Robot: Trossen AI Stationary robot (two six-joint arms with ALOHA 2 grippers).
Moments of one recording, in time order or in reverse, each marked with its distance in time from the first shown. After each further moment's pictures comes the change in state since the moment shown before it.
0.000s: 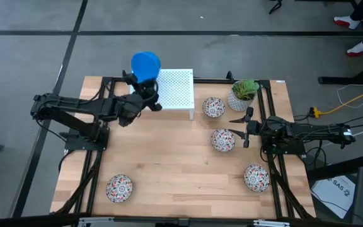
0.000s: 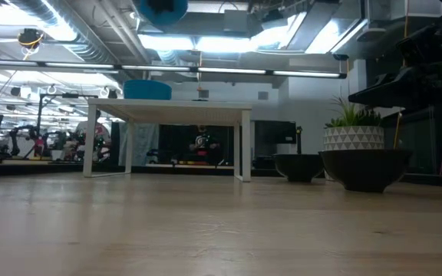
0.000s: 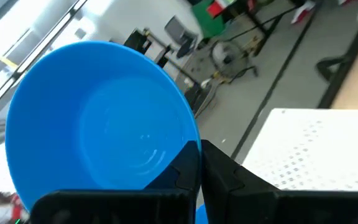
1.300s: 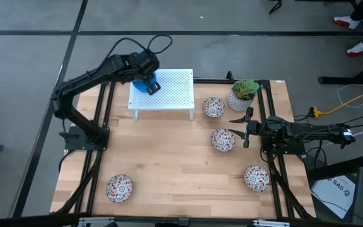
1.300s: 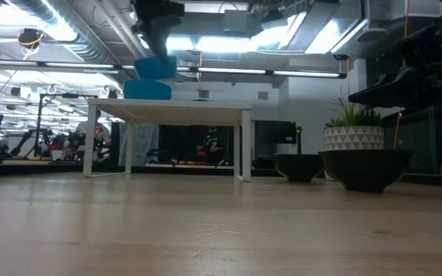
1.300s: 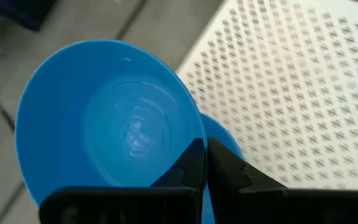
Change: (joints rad) left arm 0.530 0.298 0.550 -0.983 0.783 -0.572; right arm 0.000 0.000 0.000 -0.001 -0.001 0.000
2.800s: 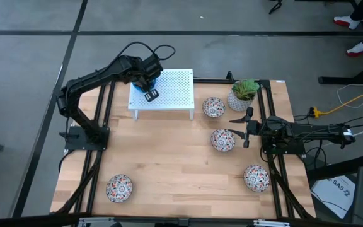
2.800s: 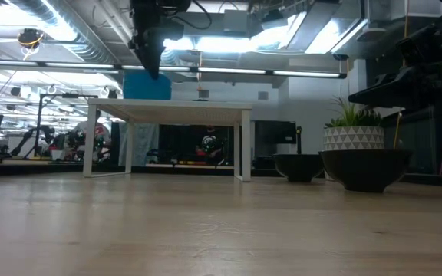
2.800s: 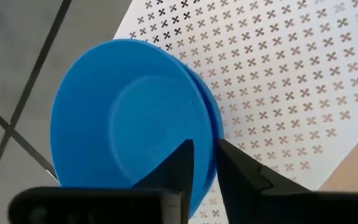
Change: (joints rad) left arm 0.017 0.070 -0.015 -0.154 0.116 -0.038; right arm 0.000 0.000 0.000 0.000 0.000 0.000
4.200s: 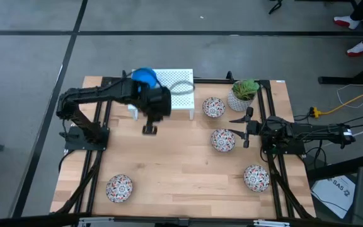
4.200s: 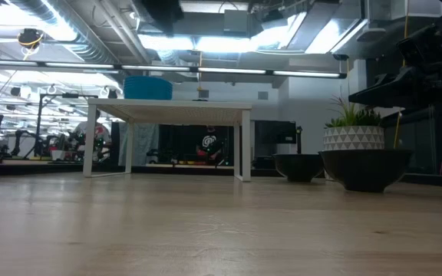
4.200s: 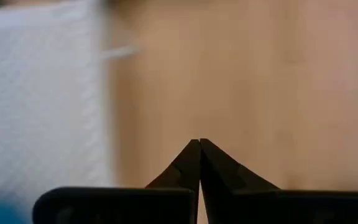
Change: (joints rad) left arm -0.403 -0.002 0.064 0.005 0.305 0.217; right arm 0.000 0.000 0.000 0.000 0.000 0.000
